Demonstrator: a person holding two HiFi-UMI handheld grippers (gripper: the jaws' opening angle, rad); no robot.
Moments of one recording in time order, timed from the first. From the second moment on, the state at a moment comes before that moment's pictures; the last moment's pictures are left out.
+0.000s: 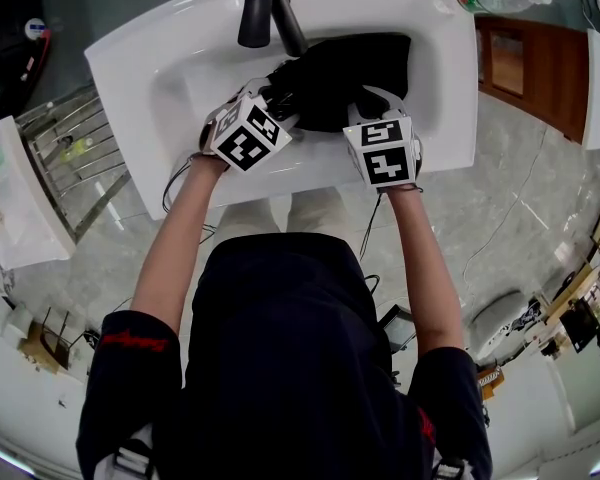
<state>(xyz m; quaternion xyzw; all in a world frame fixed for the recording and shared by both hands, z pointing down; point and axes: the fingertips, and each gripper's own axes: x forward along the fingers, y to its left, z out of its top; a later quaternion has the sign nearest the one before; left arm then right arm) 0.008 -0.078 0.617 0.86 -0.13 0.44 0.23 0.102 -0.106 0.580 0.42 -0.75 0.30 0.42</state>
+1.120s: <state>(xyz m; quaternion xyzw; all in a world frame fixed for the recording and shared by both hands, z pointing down) 0.002 -0.058 0.589 0.87 -0.09 0.41 0.26 0.098 -0.105 0.603 0.36 -0.75 0.36 0.42</state>
